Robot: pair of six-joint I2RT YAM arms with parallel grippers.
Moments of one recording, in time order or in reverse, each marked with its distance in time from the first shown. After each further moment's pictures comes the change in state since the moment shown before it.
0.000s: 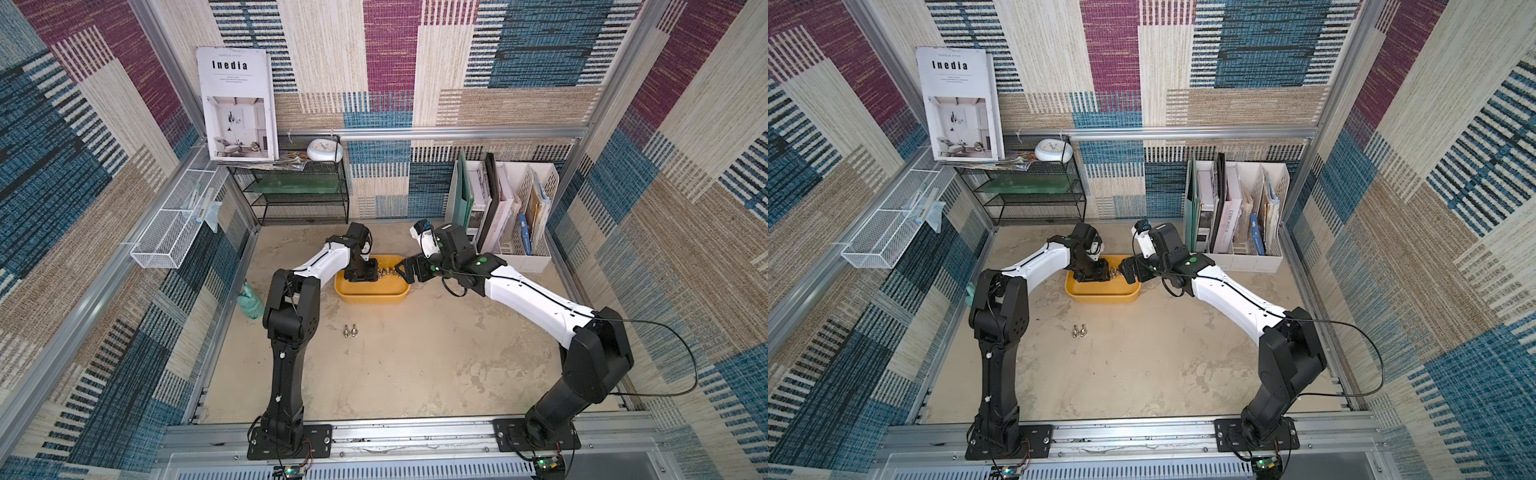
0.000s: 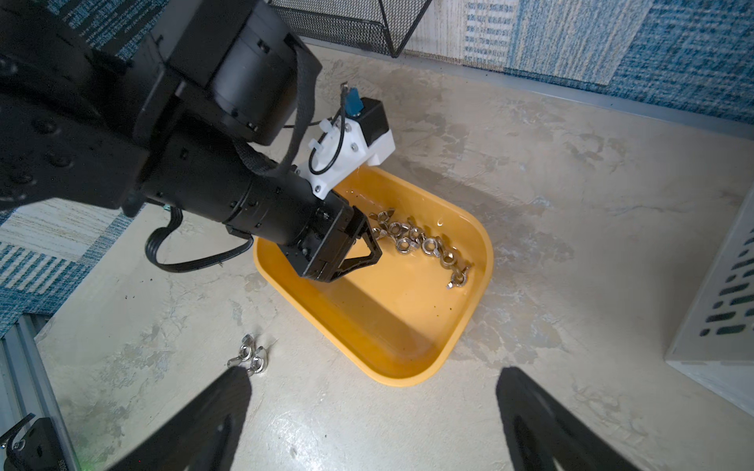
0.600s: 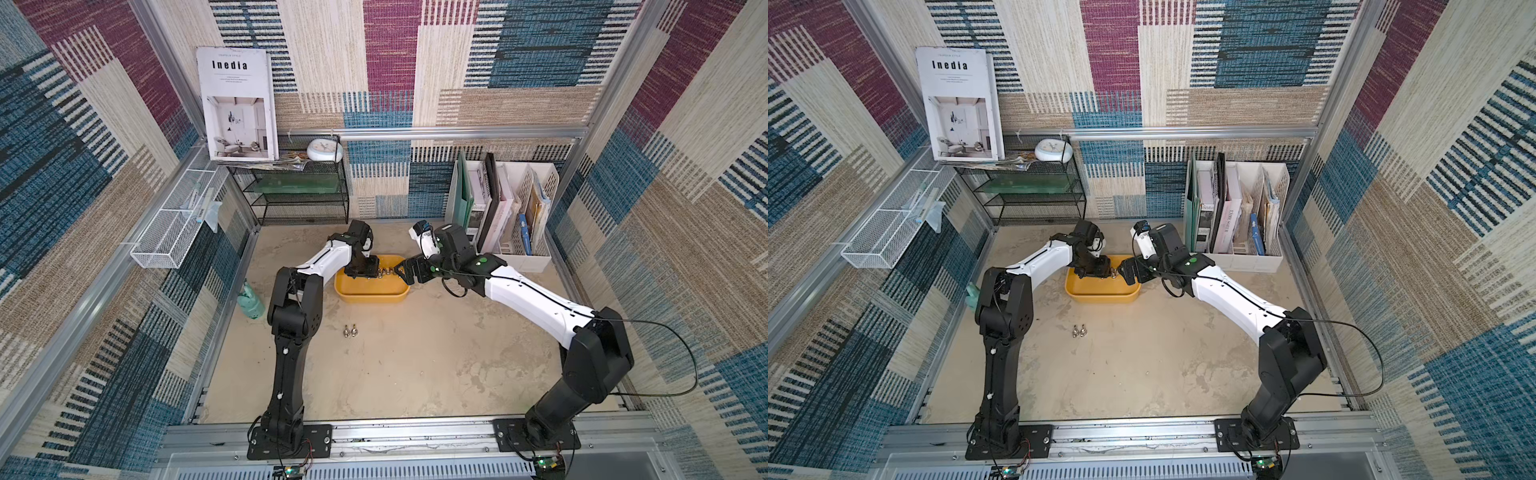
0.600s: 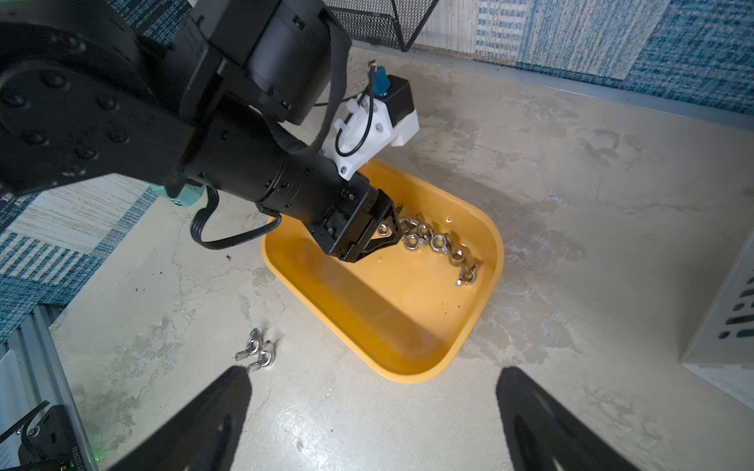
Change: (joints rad) left arm 0.005 0.060 0.074 0.021 -0.047 0.068; right arm 0.000 -0.001 -0.005 -0.002 -0.018 -0.002
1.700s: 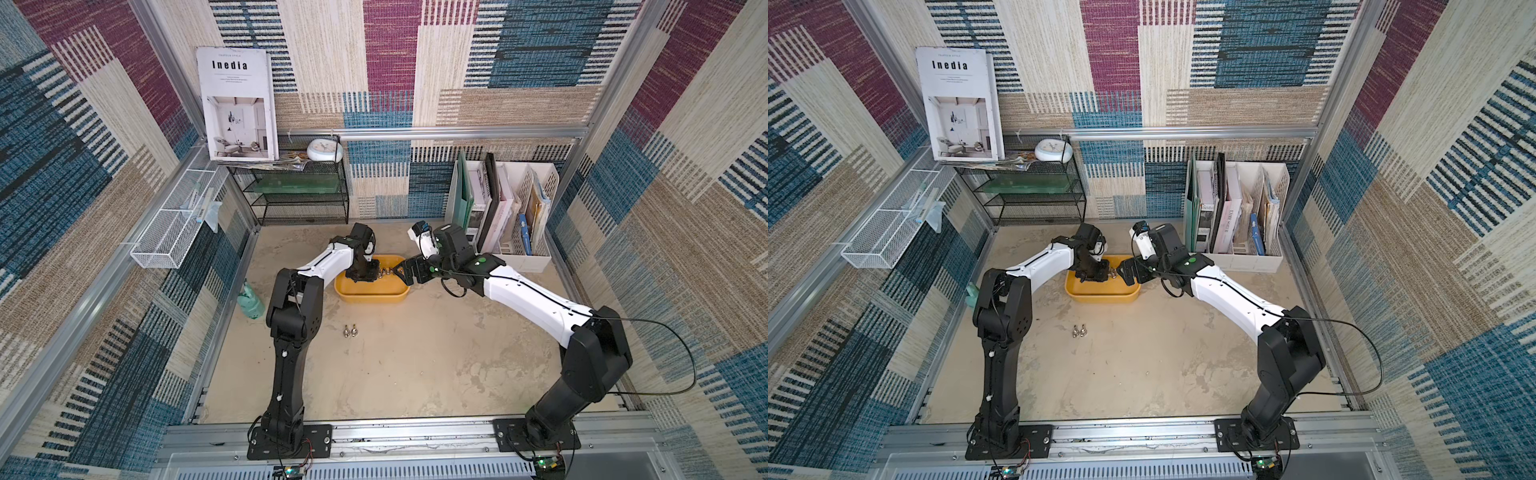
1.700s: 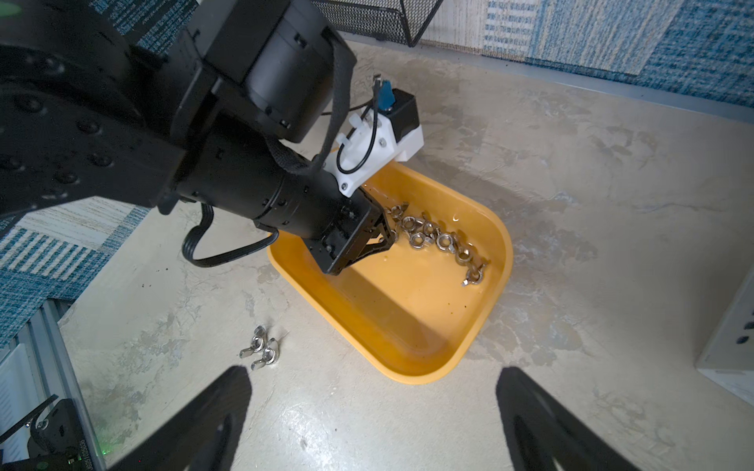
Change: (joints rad) left arm -0.023 -0.032 -0.052 -0.007 -0.011 -0.005; right arm 0.000 0.009 0.002 0.003 -0.018 0.000
